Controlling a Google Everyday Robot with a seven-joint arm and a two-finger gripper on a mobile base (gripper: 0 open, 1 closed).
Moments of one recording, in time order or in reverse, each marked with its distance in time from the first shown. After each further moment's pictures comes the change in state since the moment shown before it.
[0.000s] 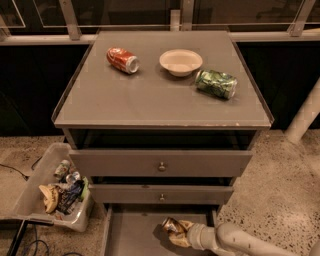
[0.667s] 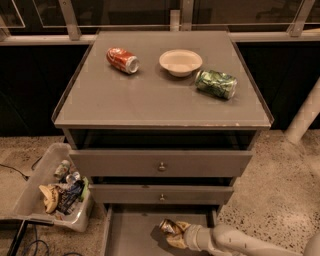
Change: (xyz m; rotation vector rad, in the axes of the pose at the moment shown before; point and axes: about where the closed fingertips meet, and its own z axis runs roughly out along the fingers) arm -0.003 0.010 0.010 -0.007 0.027 -0.027
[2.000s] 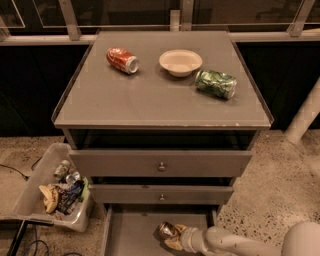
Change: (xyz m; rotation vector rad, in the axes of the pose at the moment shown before) arm 0.036 -0.005 0.039 0.034 0.065 0.033
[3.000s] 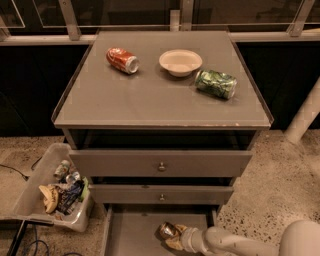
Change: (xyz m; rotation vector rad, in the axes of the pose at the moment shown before) arm 0.006 -0.005 0.004 0.015 0.017 0.008
